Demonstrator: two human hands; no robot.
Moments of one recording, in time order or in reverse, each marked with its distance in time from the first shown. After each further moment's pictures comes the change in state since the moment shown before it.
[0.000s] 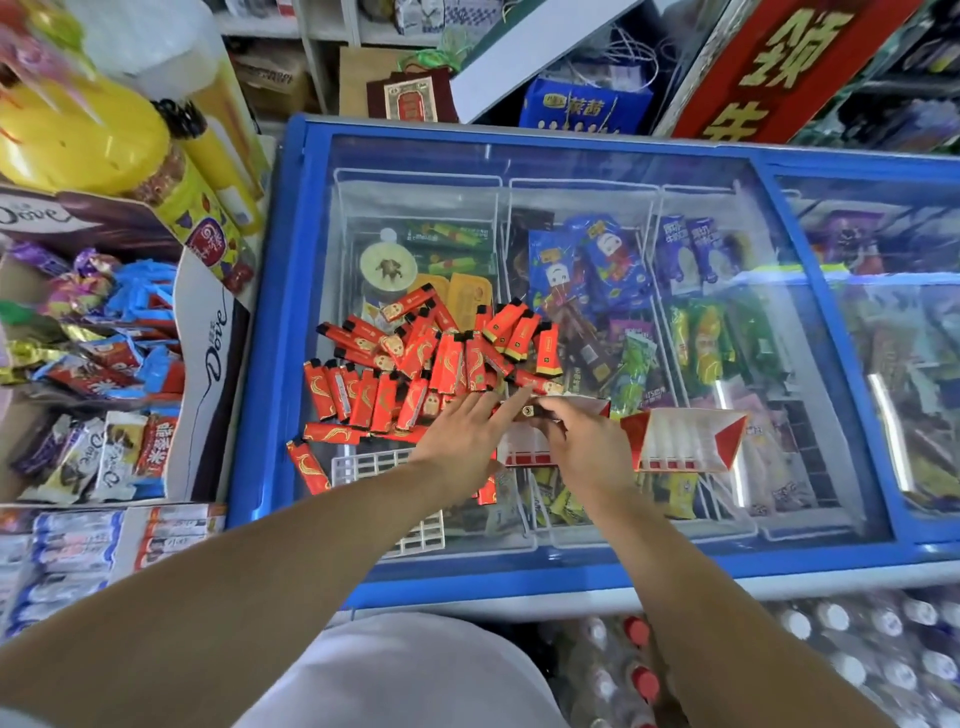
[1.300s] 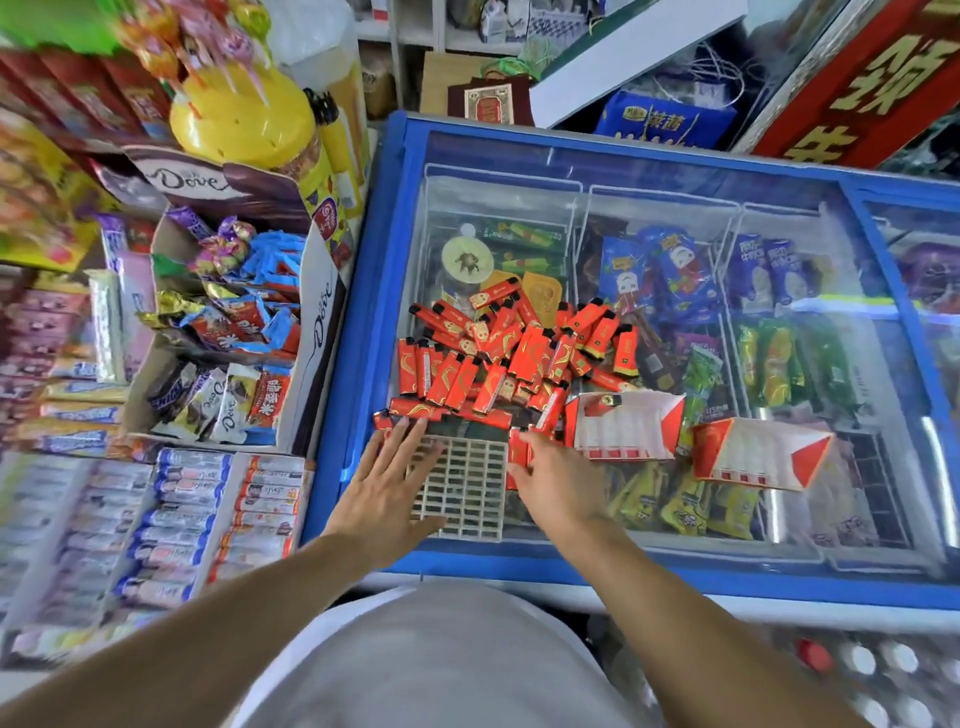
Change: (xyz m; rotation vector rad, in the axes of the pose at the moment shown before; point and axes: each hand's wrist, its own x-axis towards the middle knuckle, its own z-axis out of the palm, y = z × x) left_hand -0.165 -0.103 0.057 0.158 0.070 -0.244; right_hand -0.036 -0.100 0.049 -0.083 -0.385 0.048
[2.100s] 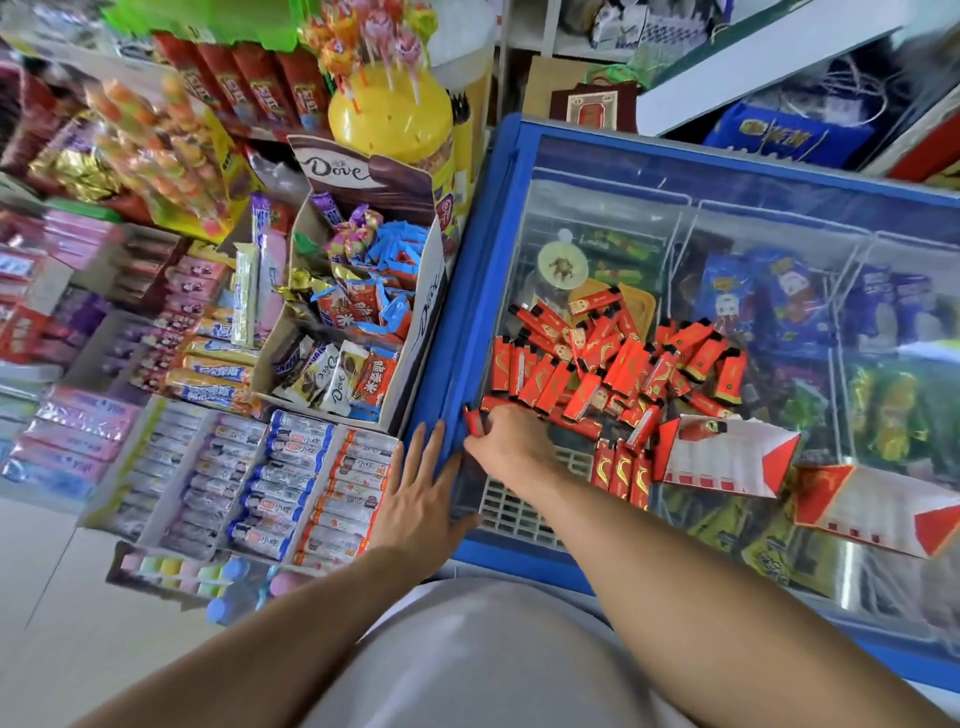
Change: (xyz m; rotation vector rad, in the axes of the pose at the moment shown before) left_hand -0.045 -0.021 0.011 -0.045 0.053 -0.311; right_hand 0.048 -0.142 0.031 0.287 -0.209 -0.048
